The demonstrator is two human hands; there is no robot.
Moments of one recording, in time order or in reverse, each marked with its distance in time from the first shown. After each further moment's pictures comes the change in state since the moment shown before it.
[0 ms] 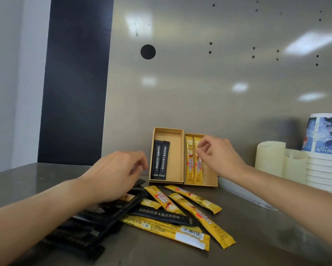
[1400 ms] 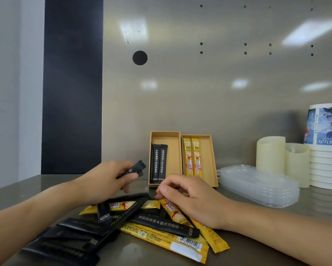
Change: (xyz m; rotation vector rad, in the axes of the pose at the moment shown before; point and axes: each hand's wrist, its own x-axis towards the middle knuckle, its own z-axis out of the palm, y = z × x) left_hand 0.009 -0.021 0.001 -0.197 -0.163 -0.054; right_hand -0.076 -0.062 0.003 0.515 -0.473 -0.200
